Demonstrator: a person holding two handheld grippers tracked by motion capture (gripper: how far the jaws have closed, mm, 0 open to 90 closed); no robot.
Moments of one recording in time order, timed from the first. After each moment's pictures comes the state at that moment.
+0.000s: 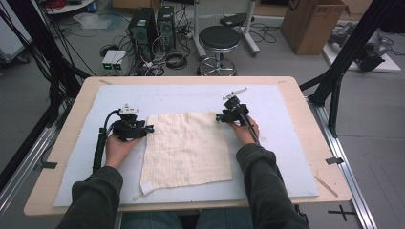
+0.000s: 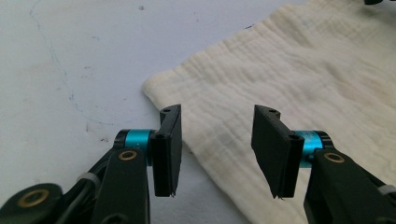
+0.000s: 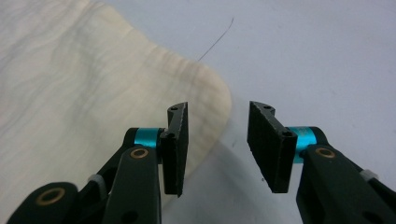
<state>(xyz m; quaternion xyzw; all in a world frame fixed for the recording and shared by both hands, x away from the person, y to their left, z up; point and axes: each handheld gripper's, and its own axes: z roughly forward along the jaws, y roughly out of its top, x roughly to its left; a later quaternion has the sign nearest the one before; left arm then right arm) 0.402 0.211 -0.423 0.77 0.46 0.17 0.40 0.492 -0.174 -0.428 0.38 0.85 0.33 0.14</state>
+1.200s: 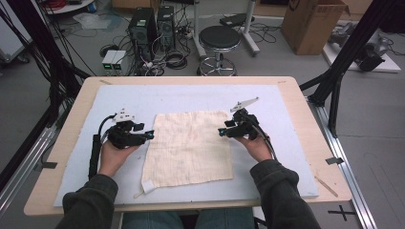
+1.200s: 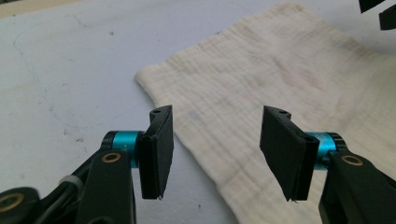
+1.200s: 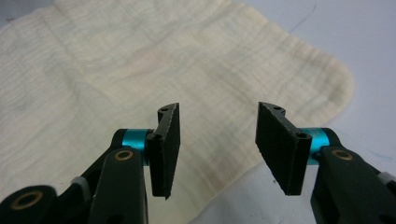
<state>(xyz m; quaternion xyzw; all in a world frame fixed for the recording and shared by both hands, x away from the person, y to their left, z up) 0.362 0.212 -0.404 0.77 0.41 0.17 0.45 0.422 -0.196 -0.401 0.31 0.87 0.38 0.09</state>
